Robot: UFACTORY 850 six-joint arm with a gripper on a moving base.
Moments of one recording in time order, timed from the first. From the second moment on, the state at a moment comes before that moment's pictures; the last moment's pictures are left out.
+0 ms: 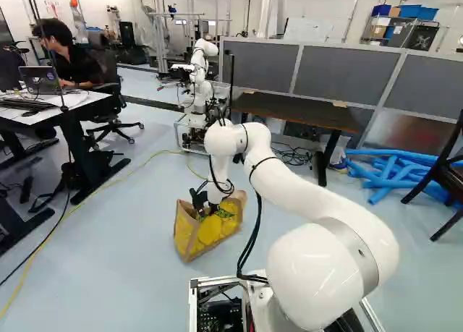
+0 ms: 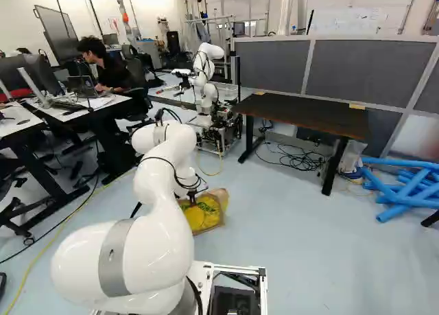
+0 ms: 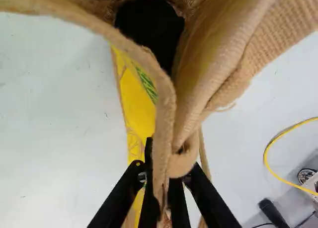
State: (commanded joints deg) arm 14.8 -88.0 -93.8 -59.9 5.1 -36.1
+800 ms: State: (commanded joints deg) arm 15.4 -77.7 -80.9 -53.0 5.1 -36.1
